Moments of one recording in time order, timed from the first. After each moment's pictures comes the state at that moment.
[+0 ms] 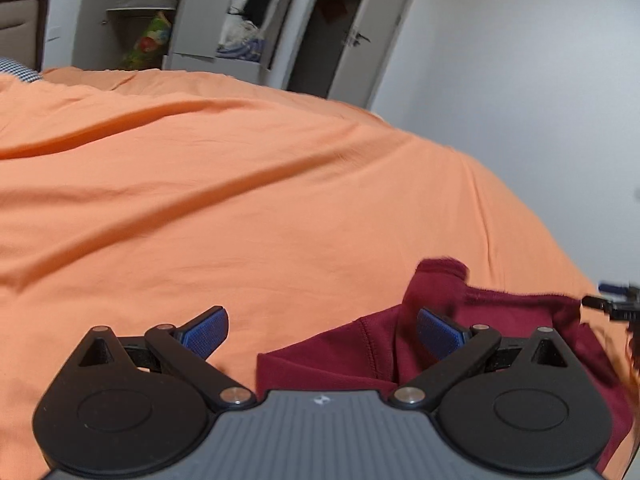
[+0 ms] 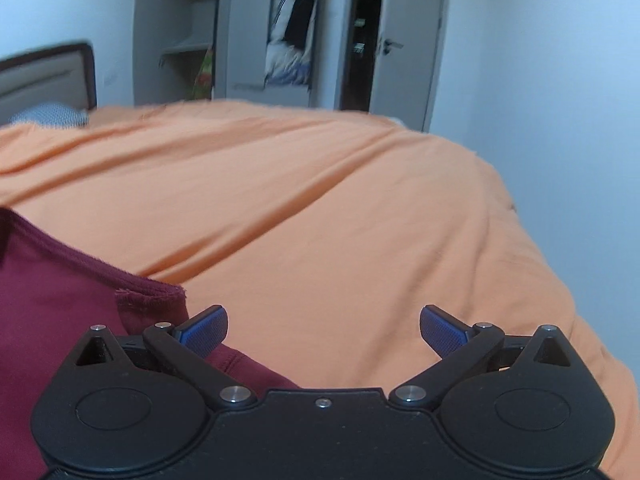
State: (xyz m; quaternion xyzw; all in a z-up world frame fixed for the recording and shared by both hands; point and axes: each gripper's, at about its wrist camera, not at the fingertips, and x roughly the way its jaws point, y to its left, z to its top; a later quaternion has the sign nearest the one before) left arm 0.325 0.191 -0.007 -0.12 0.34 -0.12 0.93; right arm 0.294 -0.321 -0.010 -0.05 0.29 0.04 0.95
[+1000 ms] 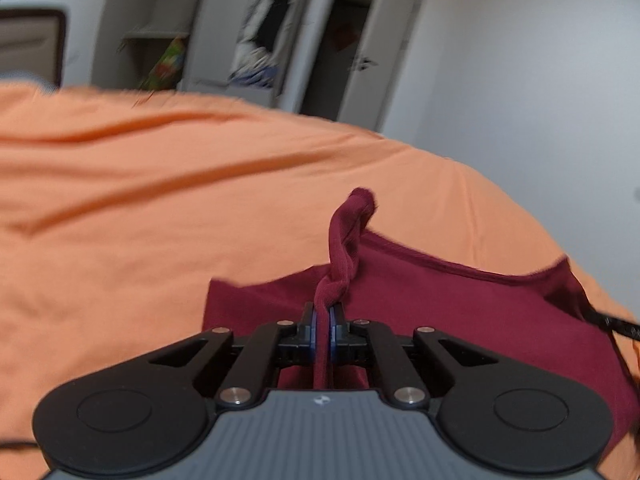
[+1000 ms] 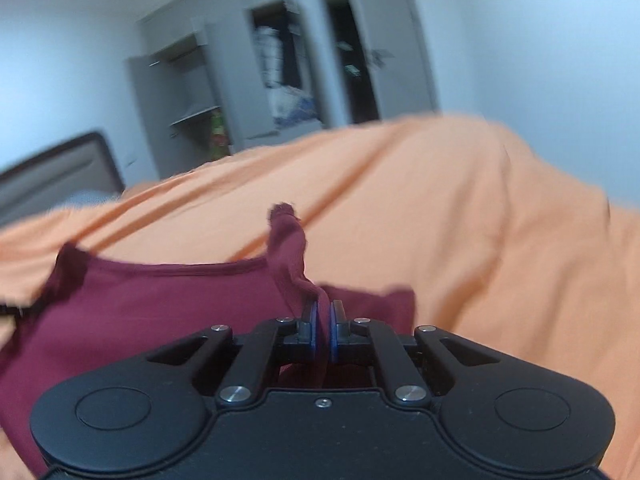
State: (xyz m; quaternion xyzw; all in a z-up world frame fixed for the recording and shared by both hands) left arm 0.259 0.132 -0.022 -0.13 0.31 -0.08 0.94; right arm 0.228 -0.316 -0.051 0.13 0.27 0.08 0.95
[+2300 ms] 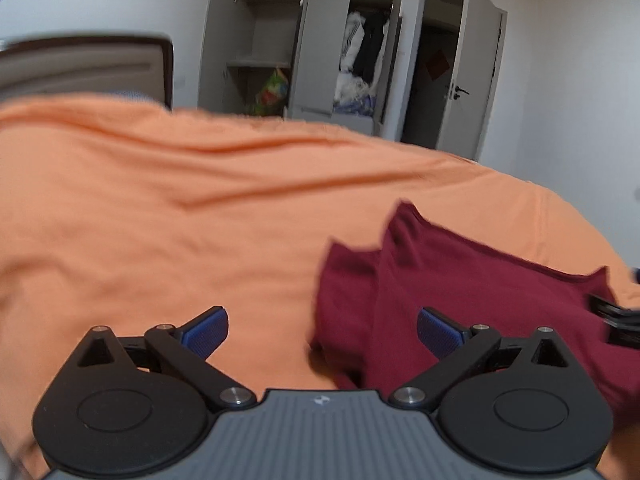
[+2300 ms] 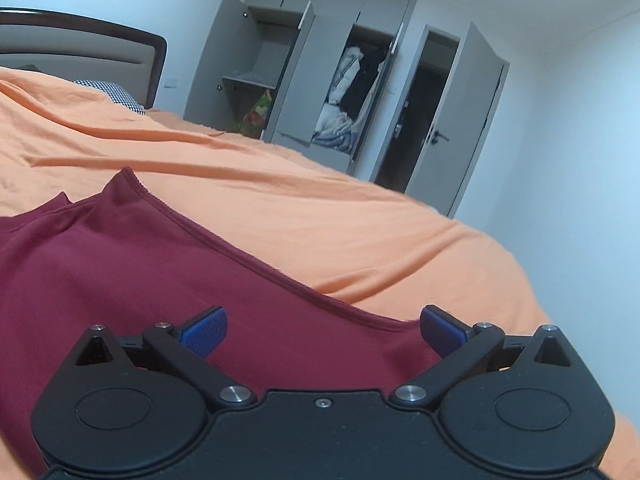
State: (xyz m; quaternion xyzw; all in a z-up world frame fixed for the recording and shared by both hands) left arm 0.128 0.130 0.013 -0.11 0.28 0.08 0.95; right arm 0.211 -0.141 -0.028 -0.17 0.19 0.09 0.96
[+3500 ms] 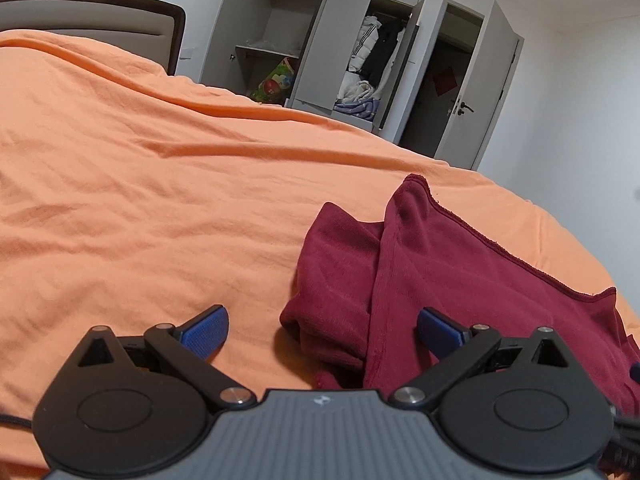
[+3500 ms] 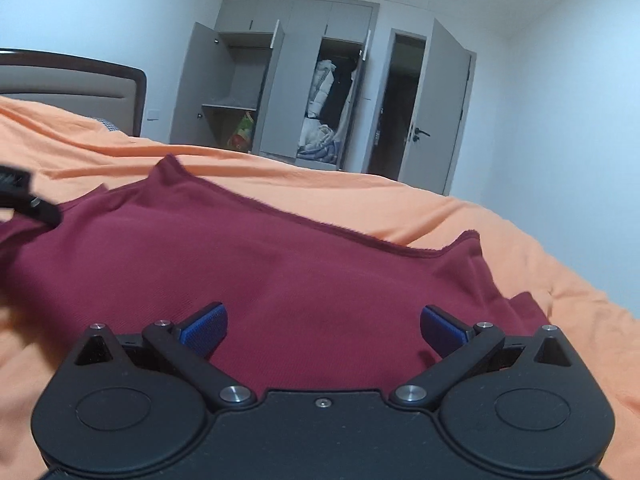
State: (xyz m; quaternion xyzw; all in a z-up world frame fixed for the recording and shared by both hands) left arm 0.167 0.134 -0.047 -0.17 0.26 0.08 0.95; right arm 0.130 -0.119 -0.092 -0.11 0.16 0.06 0.98
